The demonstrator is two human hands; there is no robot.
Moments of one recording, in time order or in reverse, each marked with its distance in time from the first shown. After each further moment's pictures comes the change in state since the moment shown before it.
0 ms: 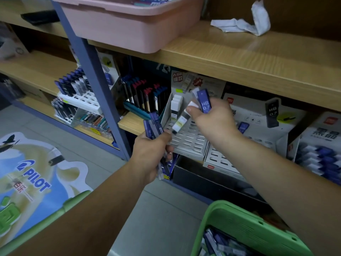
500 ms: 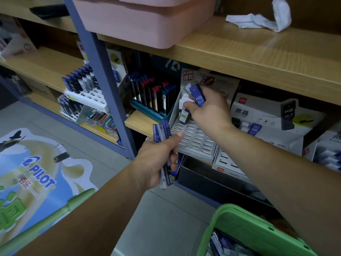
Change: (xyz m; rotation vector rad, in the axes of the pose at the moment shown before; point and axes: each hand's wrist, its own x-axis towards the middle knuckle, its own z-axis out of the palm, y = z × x) left_hand 0.002 -0.001 -0.018 -0.028 -0.161 -0.171; right_hand 0.036 0.006 0.034 -0.228 -0.010 -0.191
